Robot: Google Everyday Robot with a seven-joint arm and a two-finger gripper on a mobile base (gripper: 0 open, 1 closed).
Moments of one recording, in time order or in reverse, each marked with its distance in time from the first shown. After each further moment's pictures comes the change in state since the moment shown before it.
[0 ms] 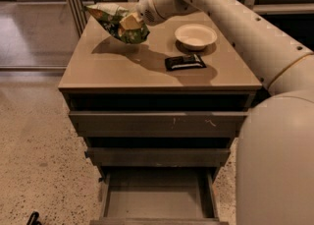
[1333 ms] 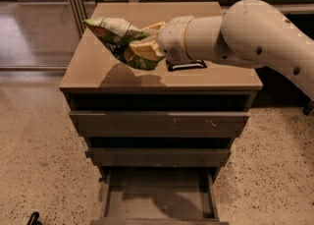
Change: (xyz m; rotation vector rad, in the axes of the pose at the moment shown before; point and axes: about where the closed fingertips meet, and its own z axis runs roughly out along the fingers) arm 0.011 0.135 -0.127 0.073 -0.184 -0.050
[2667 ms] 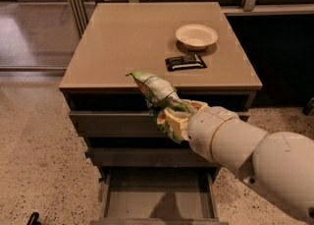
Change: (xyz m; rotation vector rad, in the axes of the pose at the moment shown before) arm 0.107 0.105 -0.111 0.379 0.119 0.359
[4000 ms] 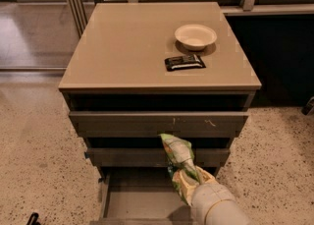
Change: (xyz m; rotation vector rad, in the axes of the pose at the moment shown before) arm 0.198 0.011 0.000 0.201 0.113 0.210
